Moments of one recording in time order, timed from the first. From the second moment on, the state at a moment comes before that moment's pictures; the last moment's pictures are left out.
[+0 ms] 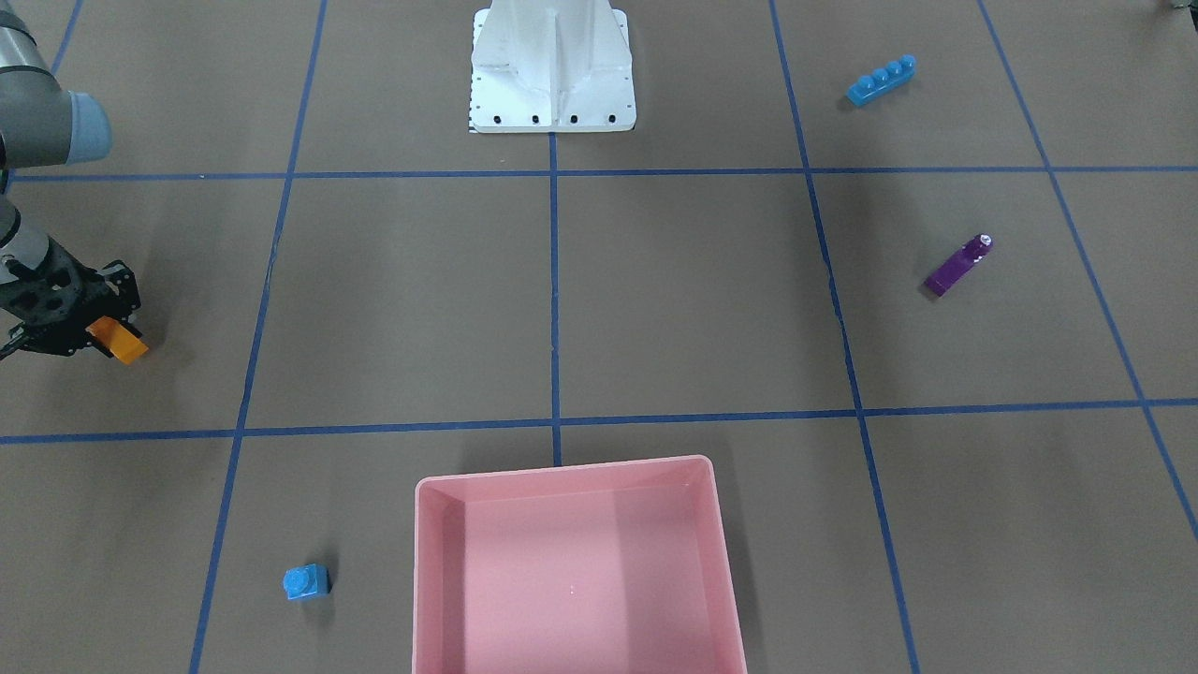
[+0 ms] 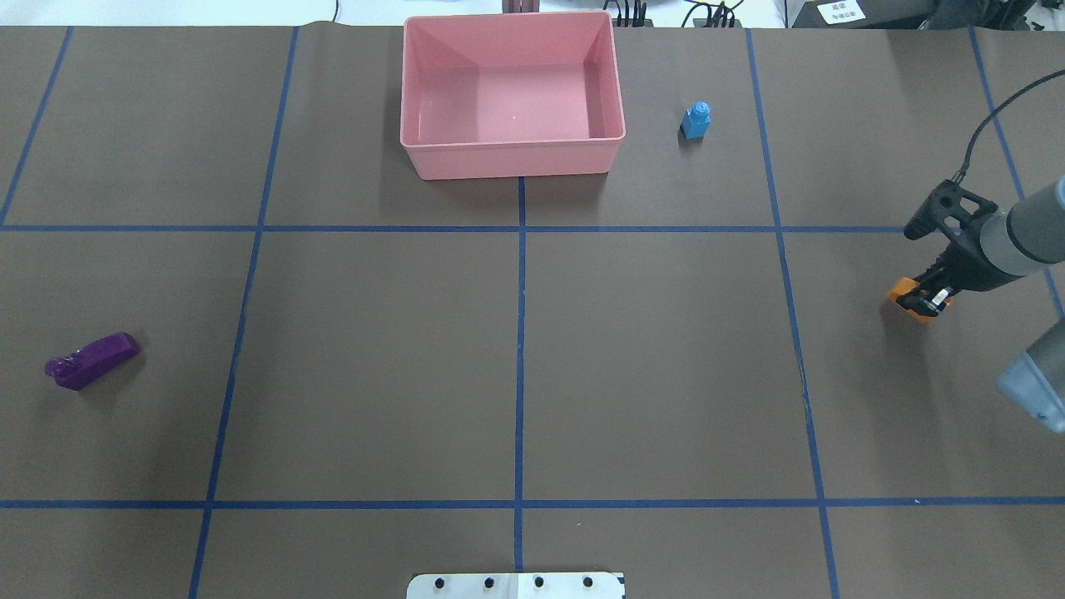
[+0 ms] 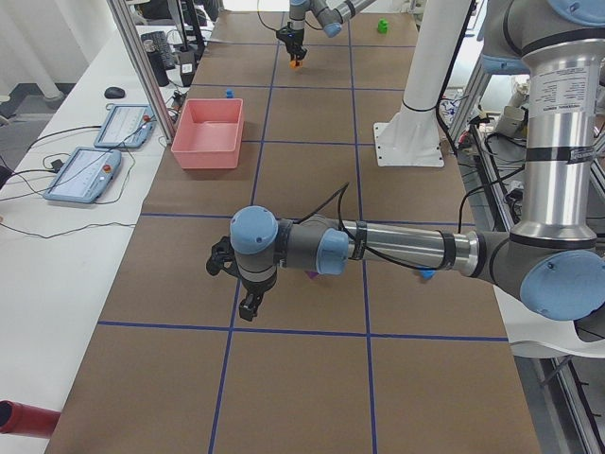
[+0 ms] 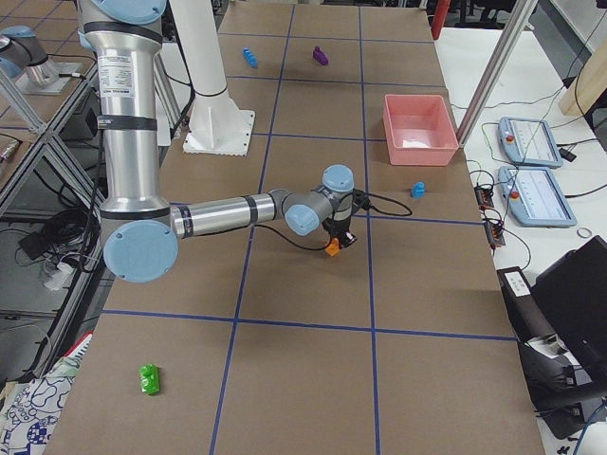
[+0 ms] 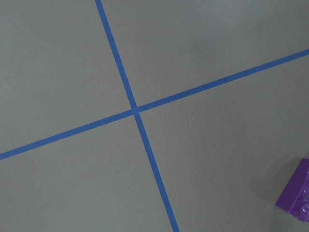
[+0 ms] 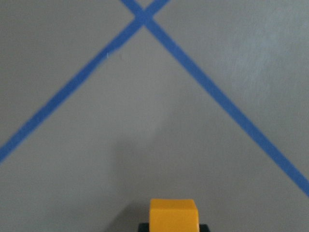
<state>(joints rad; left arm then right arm) -1.58 -1.53 -1.70 -1.60 -2.41 0.25 0.96 -1.50 1.66 -1.11 2.13 0.10</state>
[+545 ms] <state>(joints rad) -1.58 -1.53 -1.71 -1.61 -2.41 0.25 0.97 -1.04 1.63 -1.48 2.13 0.41</state>
